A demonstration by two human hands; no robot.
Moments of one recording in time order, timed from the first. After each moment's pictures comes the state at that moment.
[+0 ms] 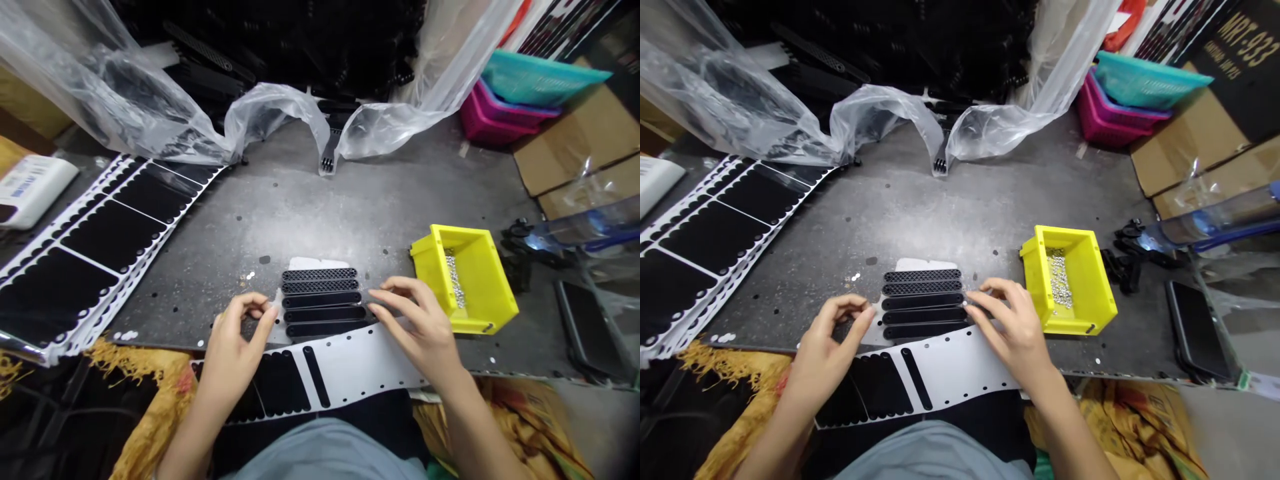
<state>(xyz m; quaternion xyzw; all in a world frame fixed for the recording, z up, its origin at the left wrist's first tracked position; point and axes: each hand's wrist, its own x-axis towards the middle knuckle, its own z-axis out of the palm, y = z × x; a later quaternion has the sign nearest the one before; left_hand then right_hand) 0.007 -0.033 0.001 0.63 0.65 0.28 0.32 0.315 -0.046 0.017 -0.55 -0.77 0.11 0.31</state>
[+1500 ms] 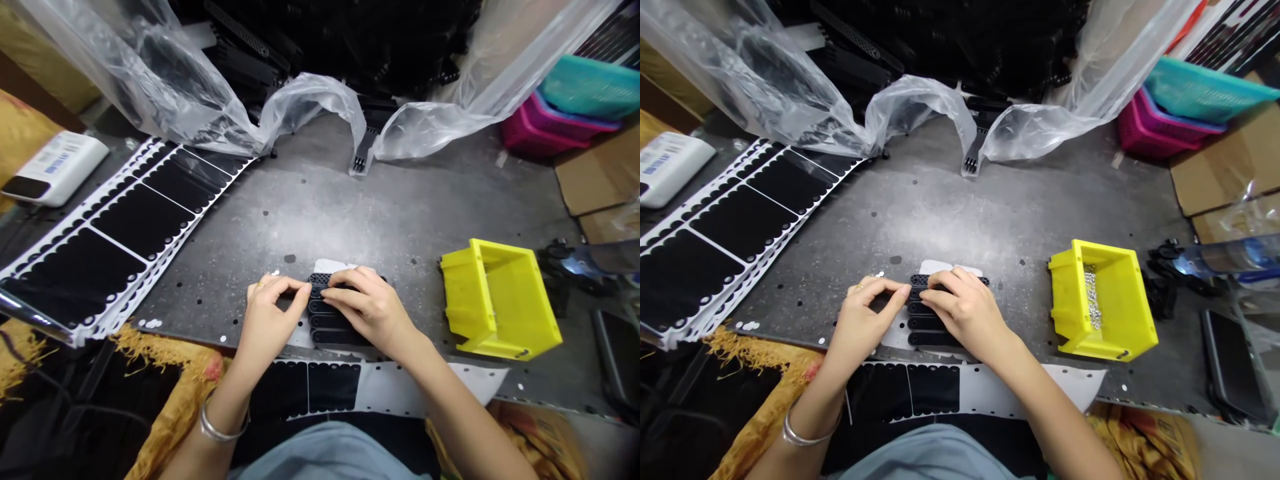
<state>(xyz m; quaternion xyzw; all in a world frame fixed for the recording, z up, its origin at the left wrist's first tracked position) 0.023 0.005 -0.003 0.64 0.63 0.30 0.32 0.233 0.018 0.012 -0.40 -0.86 0.18 0.26</state>
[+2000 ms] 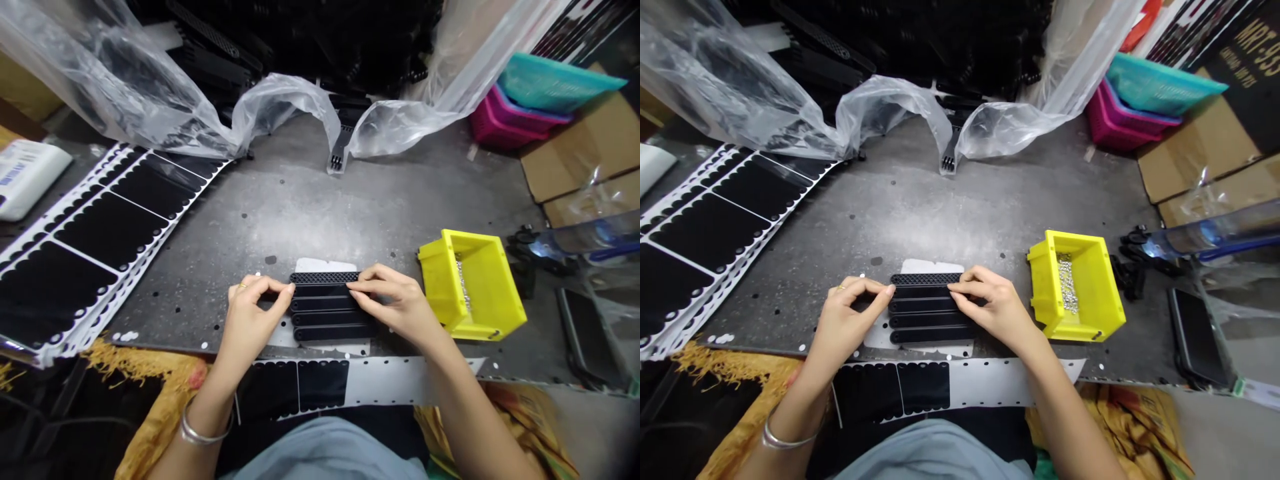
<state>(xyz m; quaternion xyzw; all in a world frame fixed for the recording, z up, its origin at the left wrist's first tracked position) 0.022 0.014 -0.005 0.64 0.63 0.30 0.33 0.291 0.008 0.013 -0.49 -0.77 0.27 0.32</state>
